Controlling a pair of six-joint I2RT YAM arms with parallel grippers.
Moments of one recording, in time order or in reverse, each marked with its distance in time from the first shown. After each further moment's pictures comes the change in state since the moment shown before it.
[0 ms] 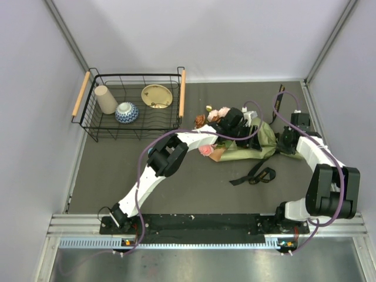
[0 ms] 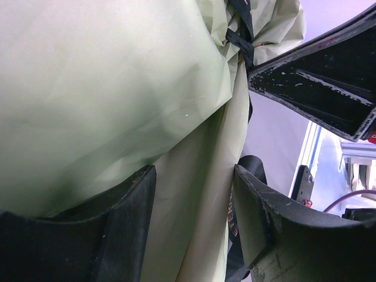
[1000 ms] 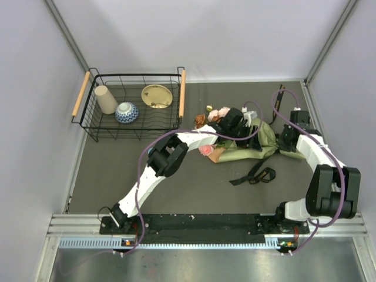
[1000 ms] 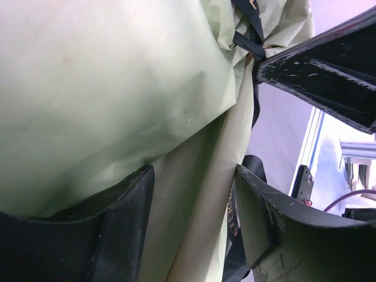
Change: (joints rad) left arm 0.000 0.000 -0.002 0.003 0.000 0.000; right arm 0.020 0.023 0.037 -0.019 0.025 -0.020
